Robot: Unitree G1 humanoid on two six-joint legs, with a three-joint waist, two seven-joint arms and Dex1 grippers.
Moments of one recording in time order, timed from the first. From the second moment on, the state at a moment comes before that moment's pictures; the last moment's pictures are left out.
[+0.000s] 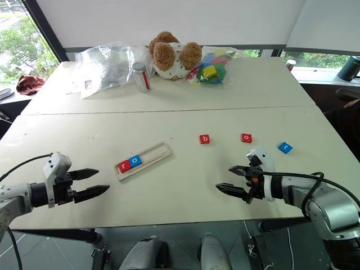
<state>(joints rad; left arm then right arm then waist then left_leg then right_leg) 0.14 0.85 0.32 -0.24 -0.58 0.62 -1.00 -0.04 -0.85 -0.12 -0.39 0.63 0.87 0.87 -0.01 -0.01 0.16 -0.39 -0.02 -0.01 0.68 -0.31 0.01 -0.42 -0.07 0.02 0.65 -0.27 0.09</state>
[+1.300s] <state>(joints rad) -0.21 0.80 0.06 -0.05 -0.44 0.44 -1.12 -0.26 -0.76 0.10 -0.47 0.54 0.89 0.79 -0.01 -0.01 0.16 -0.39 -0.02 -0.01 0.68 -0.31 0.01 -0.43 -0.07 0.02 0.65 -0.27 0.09</state>
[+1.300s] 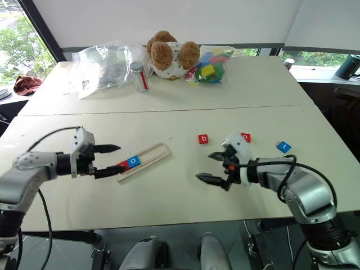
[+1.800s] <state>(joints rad) -0.16 0.76 0.04 0.04 -0.33 0.31 -1.08 -0.26 -0.71 0.18 -0.53 0.52 0.92 0.73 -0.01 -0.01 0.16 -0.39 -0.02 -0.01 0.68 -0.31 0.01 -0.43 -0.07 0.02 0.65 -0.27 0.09</state>
